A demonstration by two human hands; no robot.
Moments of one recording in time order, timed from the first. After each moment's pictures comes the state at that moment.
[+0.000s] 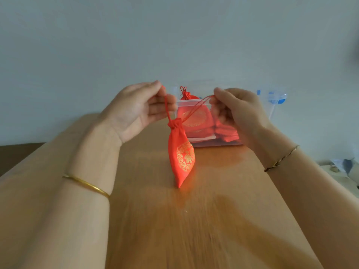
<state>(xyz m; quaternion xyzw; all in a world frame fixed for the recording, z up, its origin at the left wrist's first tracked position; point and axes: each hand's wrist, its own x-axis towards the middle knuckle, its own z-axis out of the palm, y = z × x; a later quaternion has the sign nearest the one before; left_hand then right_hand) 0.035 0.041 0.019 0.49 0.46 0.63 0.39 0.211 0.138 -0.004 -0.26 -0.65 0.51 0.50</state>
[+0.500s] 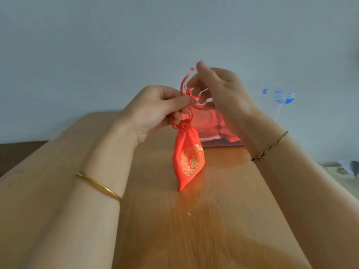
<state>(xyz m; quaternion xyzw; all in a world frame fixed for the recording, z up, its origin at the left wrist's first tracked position) 0.057 0.049 0.016 0.56 0.54 0.56 0.30 0.179 0.121 0.024 -0.23 -0.73 0.44 0.46</state>
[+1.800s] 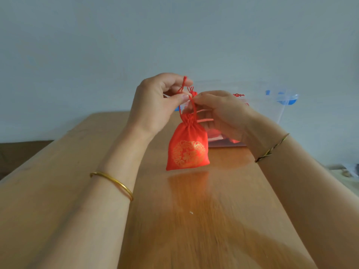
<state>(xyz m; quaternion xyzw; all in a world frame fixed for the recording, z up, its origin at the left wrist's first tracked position) 0.053 0.057 0.012 0.62 0.55 0.56 -0.04 0.179 0.136 0.004 -0.20 -0.72 0.59 0.31</state>
